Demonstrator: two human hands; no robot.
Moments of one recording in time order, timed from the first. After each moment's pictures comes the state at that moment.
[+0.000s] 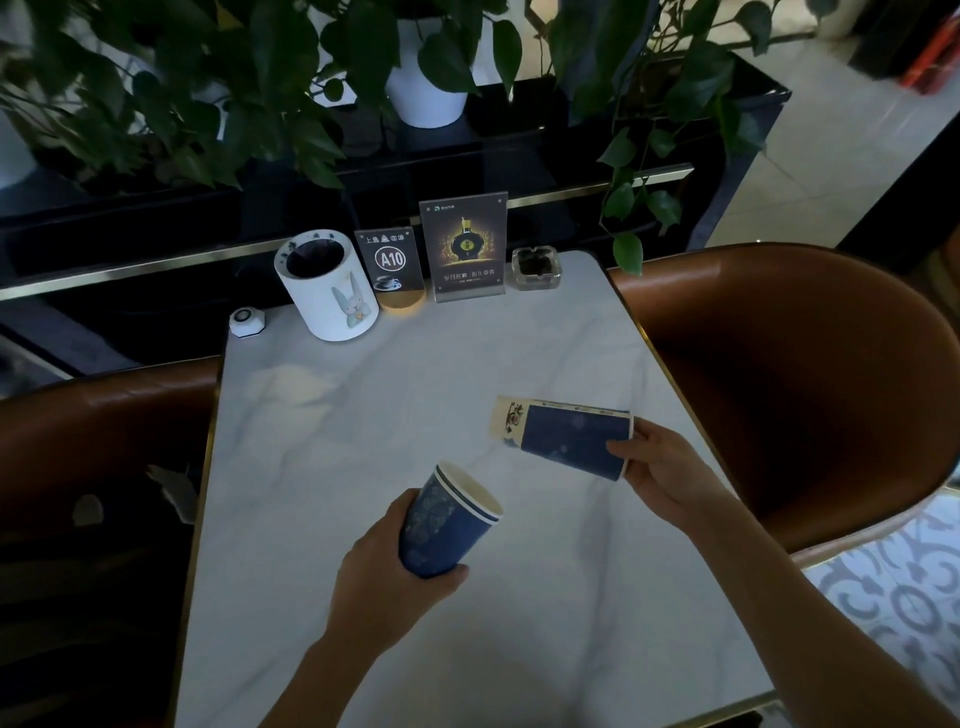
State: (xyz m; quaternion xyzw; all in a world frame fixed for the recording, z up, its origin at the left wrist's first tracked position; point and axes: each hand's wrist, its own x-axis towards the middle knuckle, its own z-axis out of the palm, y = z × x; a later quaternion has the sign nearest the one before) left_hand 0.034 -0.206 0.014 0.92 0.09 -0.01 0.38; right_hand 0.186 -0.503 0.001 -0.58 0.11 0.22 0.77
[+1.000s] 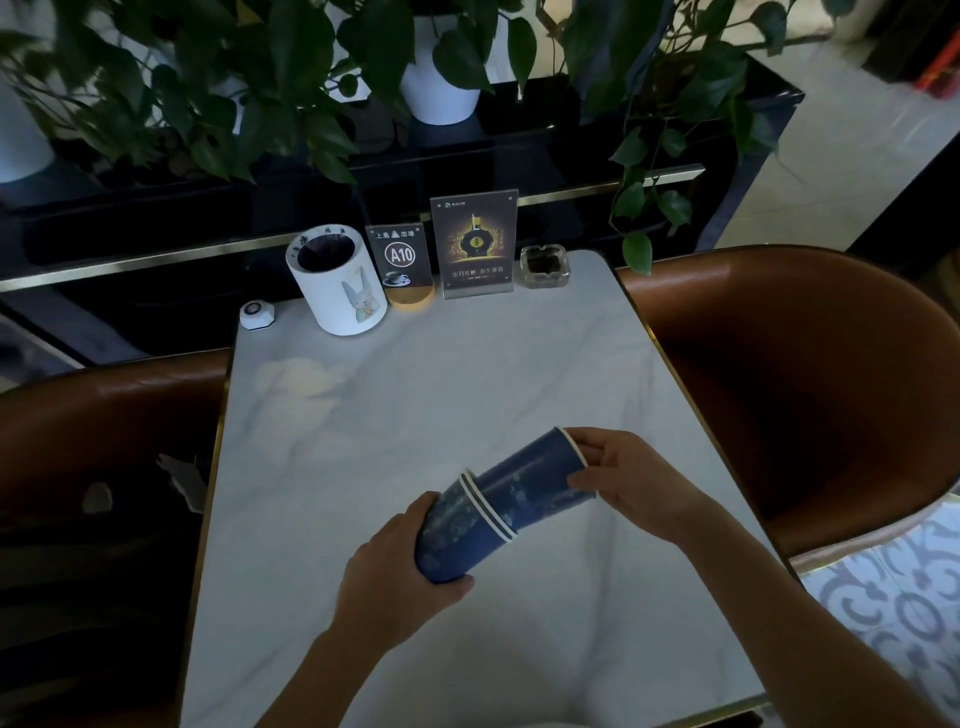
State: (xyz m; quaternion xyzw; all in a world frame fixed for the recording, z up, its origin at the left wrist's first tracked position) left_hand 0.029 -0.205 0.006 0.95 0.09 -0.07 0.31; right_hand 0.158 -0.463 0.043 -0.73 -0.05 0.31 0.61
